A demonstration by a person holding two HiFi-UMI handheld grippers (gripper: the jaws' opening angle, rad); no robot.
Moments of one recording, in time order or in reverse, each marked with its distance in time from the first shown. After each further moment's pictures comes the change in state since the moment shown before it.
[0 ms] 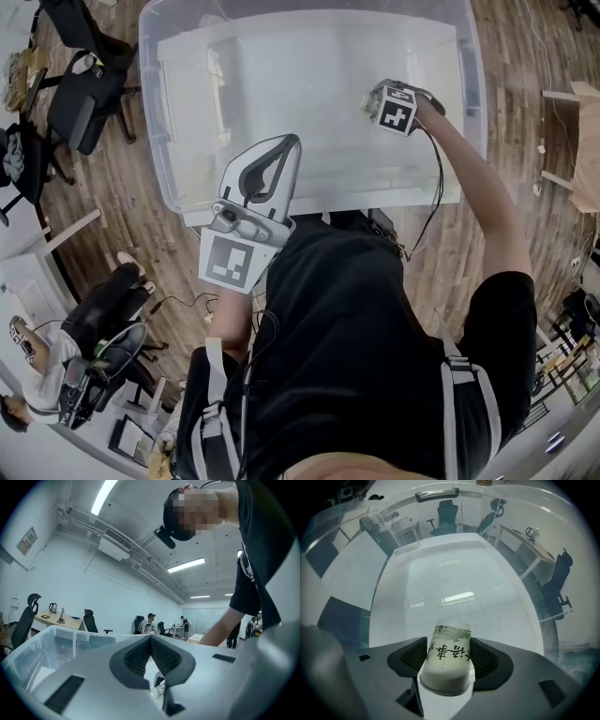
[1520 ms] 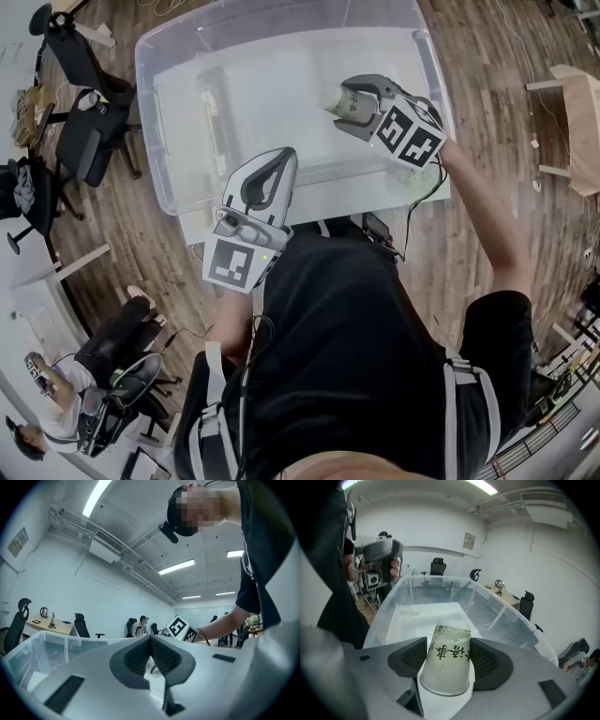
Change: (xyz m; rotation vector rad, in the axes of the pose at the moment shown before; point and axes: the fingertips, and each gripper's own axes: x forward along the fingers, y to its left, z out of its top) left arm -0.006 -0.065 0.014 0.055 -0.046 -0.086; right arm -0.230 0.043 0.087 0.056 -0.564 -0.281
